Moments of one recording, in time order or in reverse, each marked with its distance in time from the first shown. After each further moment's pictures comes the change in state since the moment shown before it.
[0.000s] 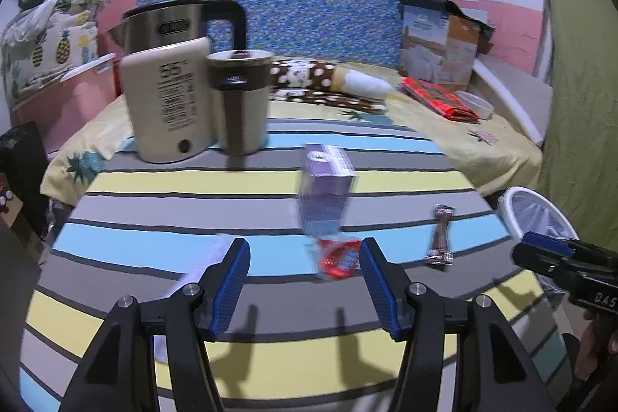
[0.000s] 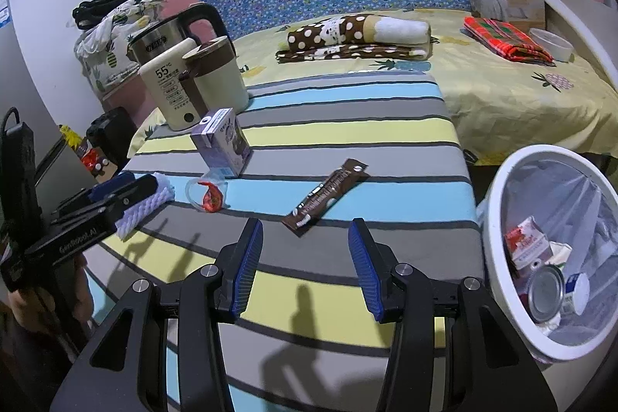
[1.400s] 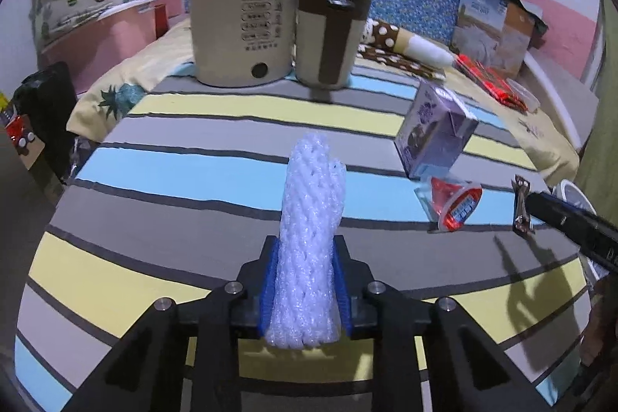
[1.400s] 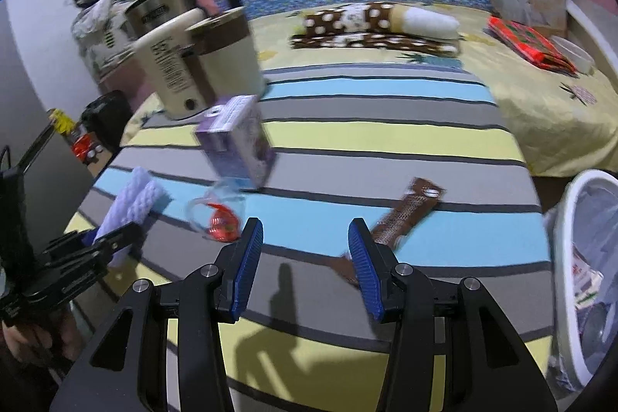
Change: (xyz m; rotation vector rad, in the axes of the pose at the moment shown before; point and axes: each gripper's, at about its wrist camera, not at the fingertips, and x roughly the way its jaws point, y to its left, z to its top) left arm 0.027 0.065 -0.033 -0.123 0.145 0.096; right arm 0.052 0.039 0.014 -0.058 0.048 0.014
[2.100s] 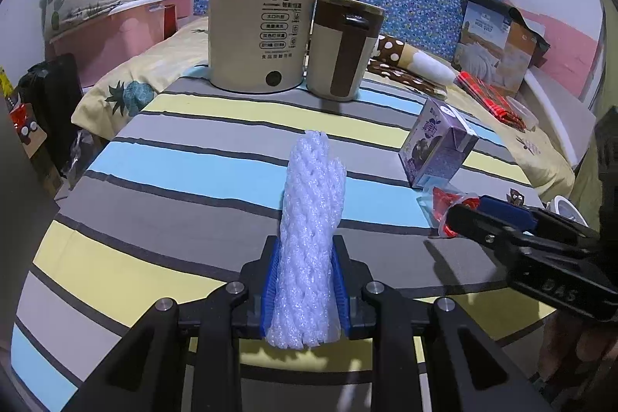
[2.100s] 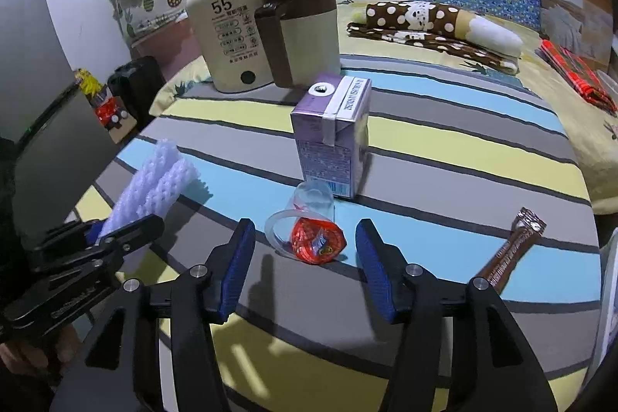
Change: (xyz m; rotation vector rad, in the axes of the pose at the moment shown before) left arm -0.011 0.011 -0.002 -0.043 -0.029 -0.017; right arm 0.039 0.056 0.007 -0.131 0.044 0.053
